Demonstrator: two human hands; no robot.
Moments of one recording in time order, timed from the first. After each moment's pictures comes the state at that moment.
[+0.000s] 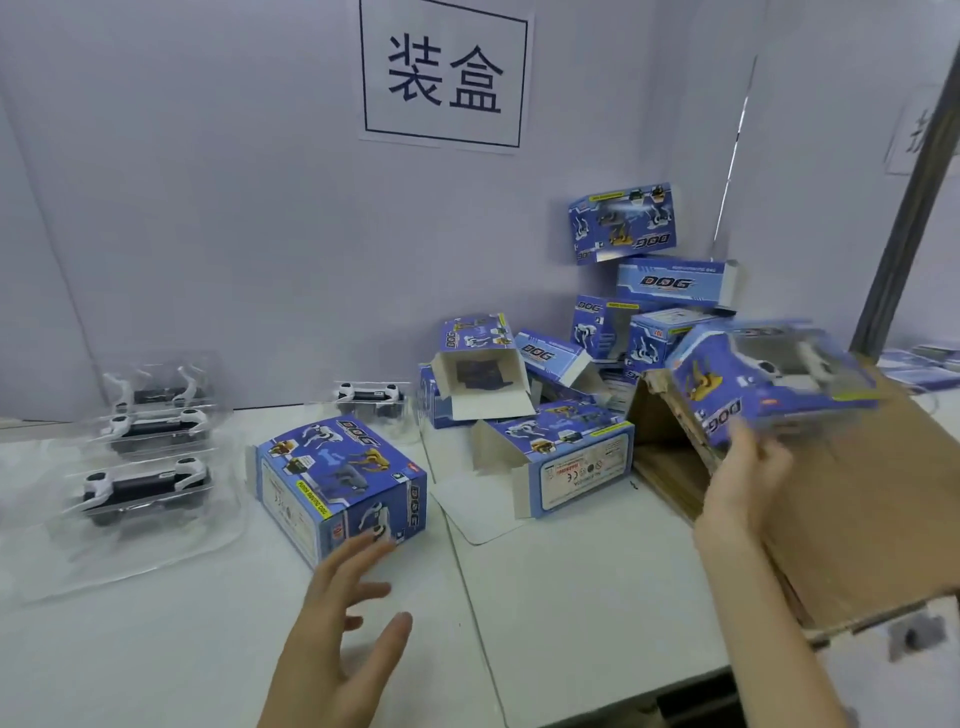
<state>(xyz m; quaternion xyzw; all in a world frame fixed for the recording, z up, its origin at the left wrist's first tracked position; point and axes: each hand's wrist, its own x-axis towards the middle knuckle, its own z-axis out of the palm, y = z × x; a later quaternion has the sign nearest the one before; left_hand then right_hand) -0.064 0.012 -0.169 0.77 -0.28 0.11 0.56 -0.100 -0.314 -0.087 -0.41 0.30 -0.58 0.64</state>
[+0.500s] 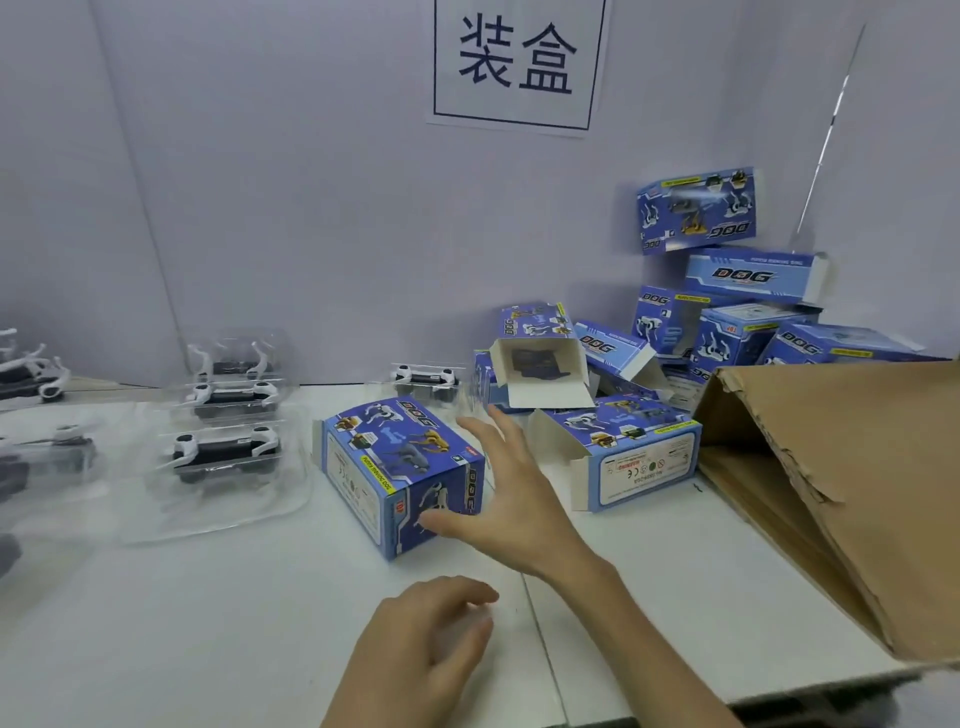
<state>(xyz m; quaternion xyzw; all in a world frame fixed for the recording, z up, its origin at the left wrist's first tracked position) -0.068 0.012 -0.175 0.82 -0.32 0.05 0.46 -0.028 -0.153 -0.124 -0.90 -0.05 -0.20 0.37</state>
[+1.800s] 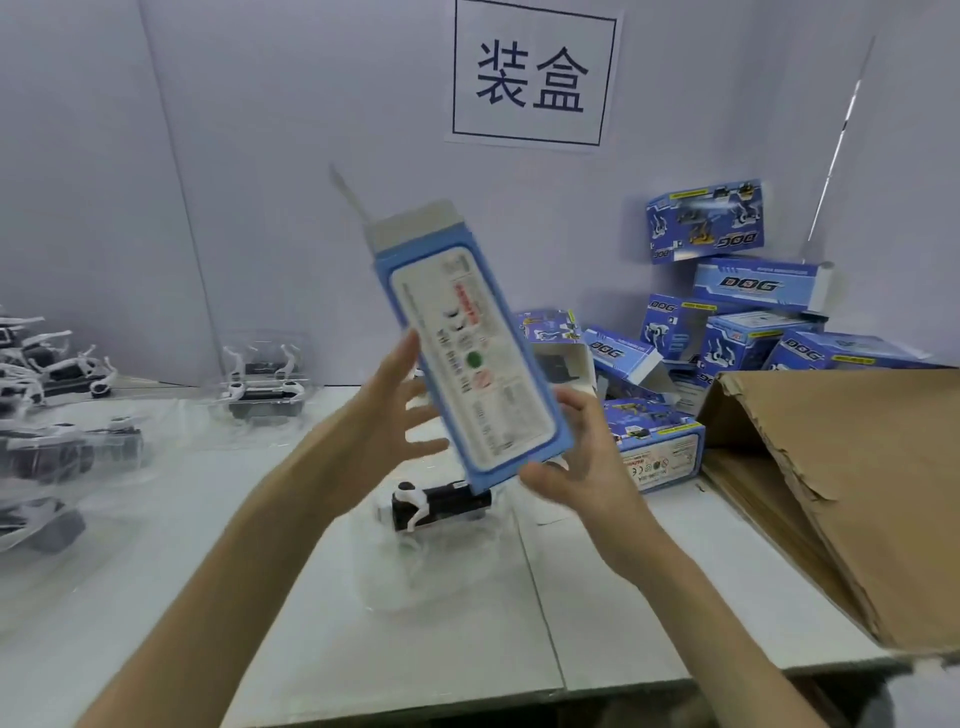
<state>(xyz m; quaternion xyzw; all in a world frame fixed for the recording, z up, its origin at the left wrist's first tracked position) -0.021 0.029 -0.029 0.62 -0.27 -0.16 0.72 -0.086 -0.177 -0.085 -0.72 -0.14 -0.18 0.66</state>
